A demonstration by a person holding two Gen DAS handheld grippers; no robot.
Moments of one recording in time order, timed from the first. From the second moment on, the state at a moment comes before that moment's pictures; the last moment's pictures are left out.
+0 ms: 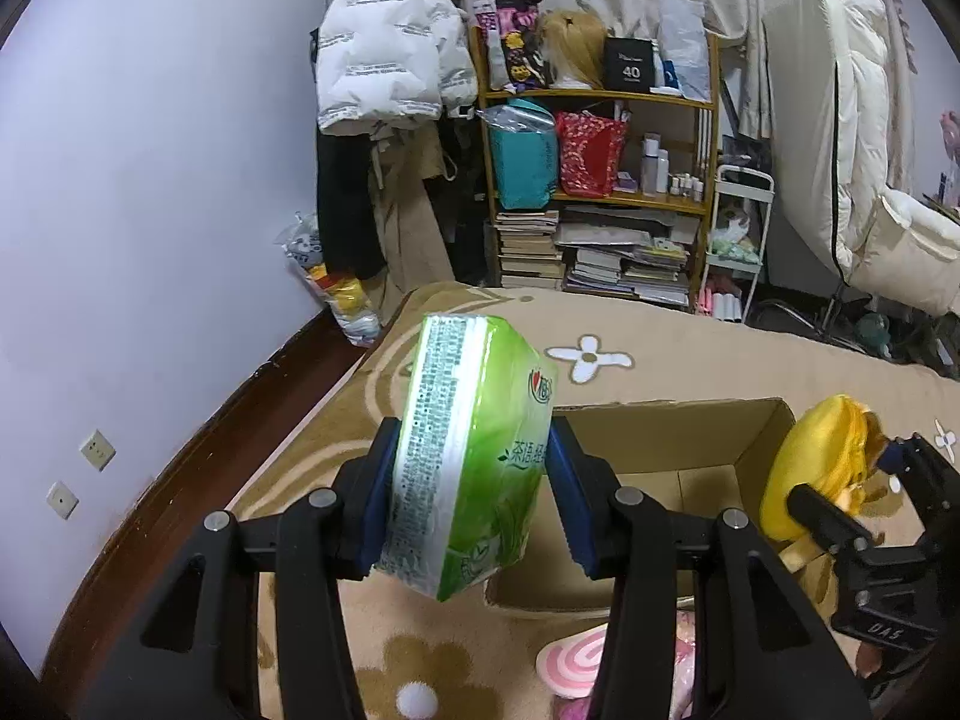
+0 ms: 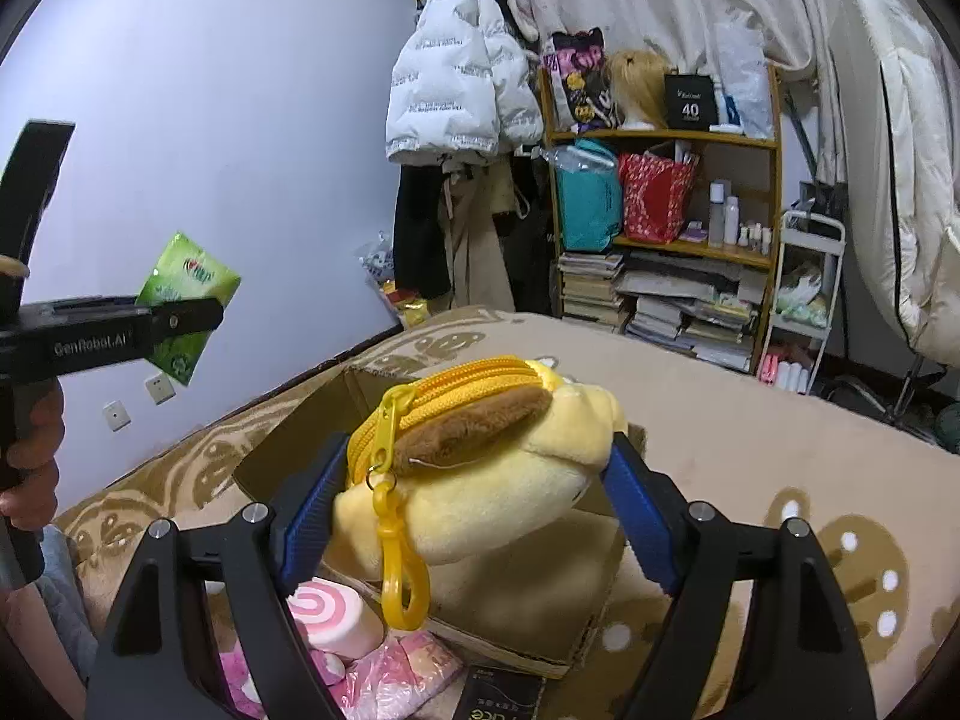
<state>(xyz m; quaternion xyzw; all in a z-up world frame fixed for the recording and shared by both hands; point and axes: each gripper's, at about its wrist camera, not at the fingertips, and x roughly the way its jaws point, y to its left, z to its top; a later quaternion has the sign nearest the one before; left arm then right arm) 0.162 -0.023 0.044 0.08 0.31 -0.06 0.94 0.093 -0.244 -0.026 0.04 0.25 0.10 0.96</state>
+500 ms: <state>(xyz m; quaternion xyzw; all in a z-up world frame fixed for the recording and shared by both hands) 0.182 -0.052 -0.003 0.08 0.37 -0.11 0.92 0.120 -0.250 -0.056 0.06 0.30 0.10 0.95</state>
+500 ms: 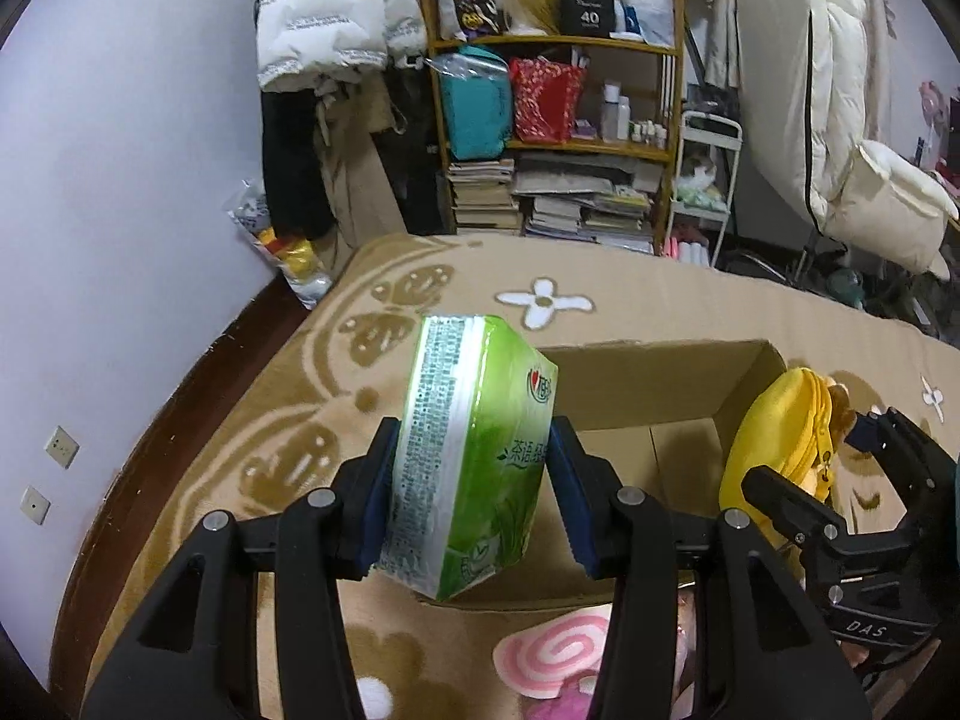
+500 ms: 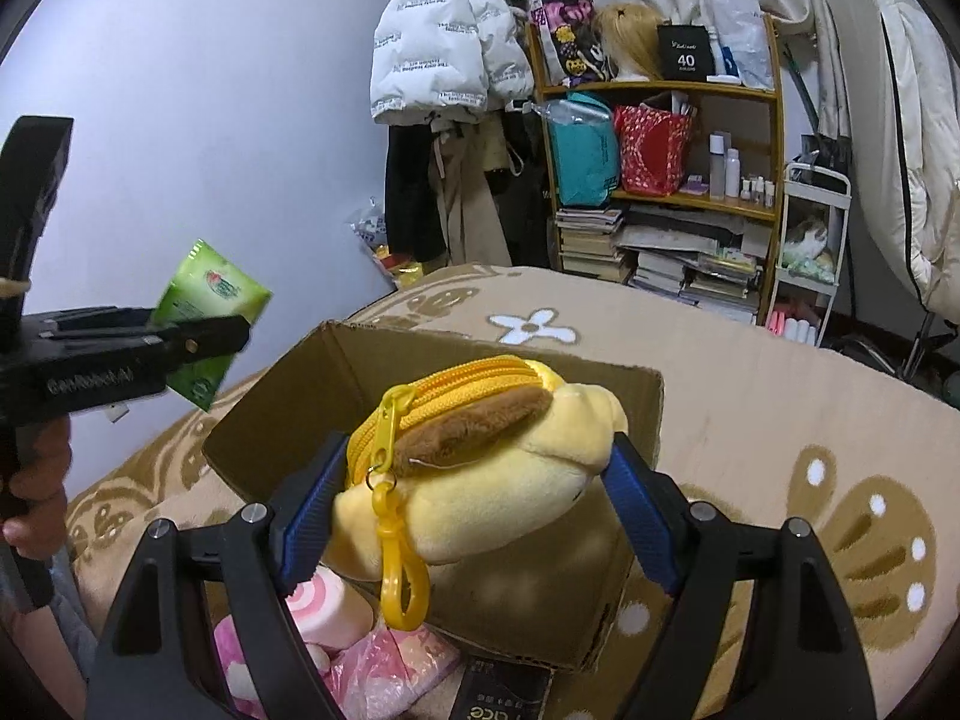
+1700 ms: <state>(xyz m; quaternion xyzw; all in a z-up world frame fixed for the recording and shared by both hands) 0.117 -0.034 0.022 0.13 0.37 -0.05 0.92 0.060 -0.276 -0.026 0.11 0.30 0.06 0.95</state>
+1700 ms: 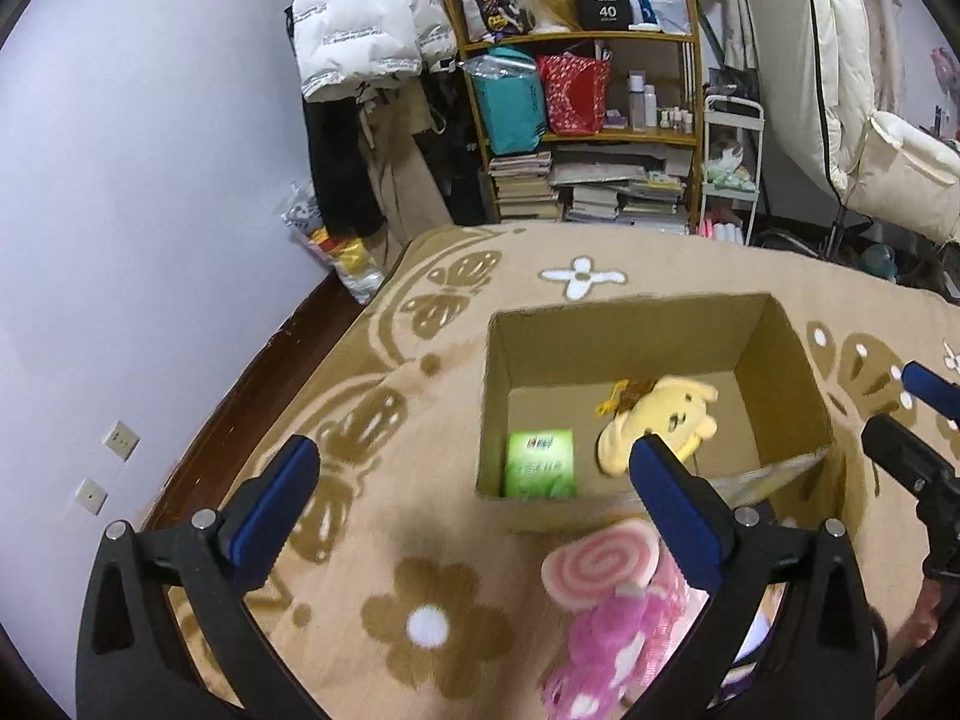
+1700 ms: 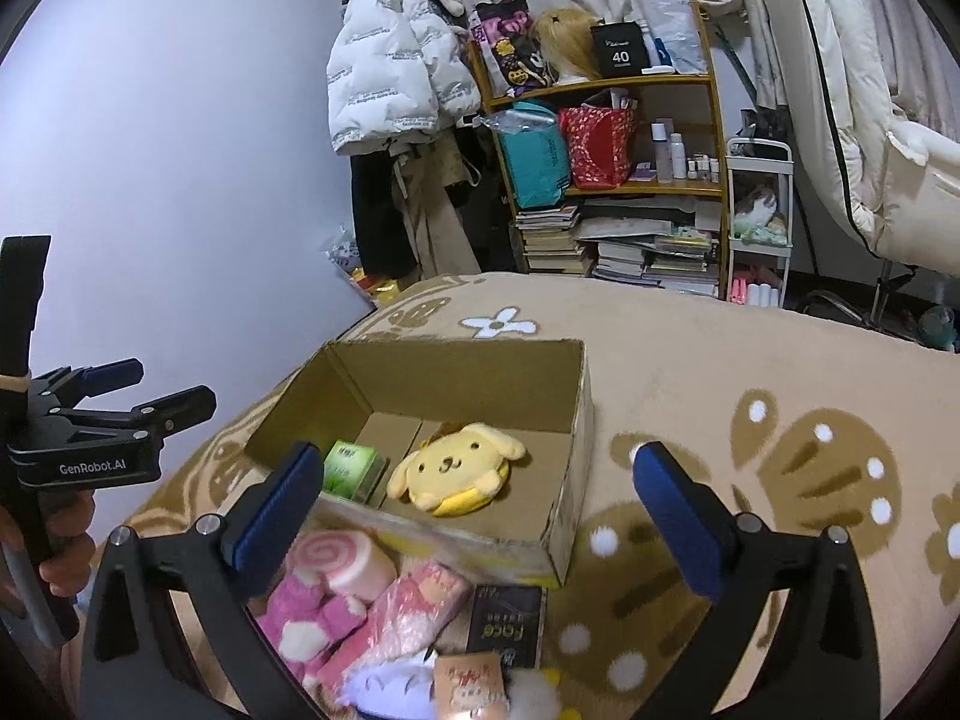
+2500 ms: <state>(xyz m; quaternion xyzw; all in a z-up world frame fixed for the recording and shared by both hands) 0.043 -0.007 0.011 0.08 0.42 -0.05 0.90 -0.015 -0.257 -0.031 0.14 0.35 0.04 0.93</state>
